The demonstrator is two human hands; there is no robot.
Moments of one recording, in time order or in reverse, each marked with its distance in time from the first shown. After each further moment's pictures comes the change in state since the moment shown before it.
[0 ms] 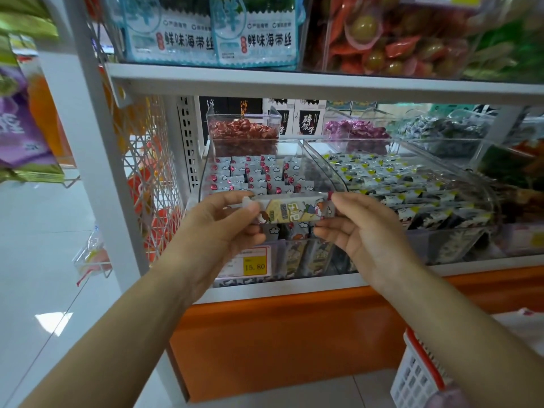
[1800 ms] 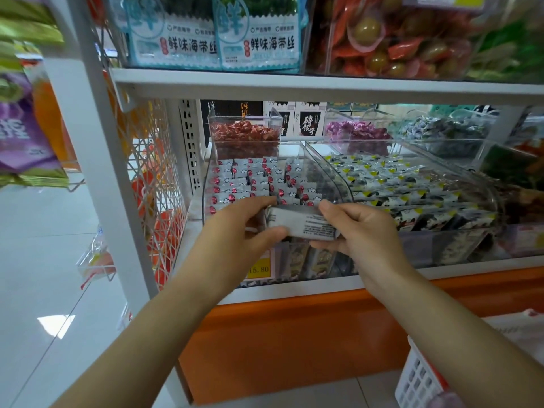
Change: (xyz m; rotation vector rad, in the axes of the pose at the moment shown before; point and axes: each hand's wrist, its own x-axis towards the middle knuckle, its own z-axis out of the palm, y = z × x) left_hand -0.005 -0.004 0.008 0.888 -0.027 0.369; right_hand 0.002 0.013 0.003 -0.294 -0.020 -0.155
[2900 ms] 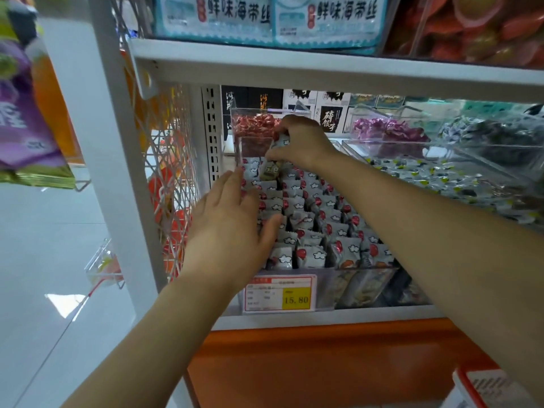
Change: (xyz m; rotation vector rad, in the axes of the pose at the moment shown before) left_hand 0.044 -0.059 -0.015 0.724 0.157 -0.007; right_hand 0.193 -0.002 0.110 -1.014 -0.268 -0.418
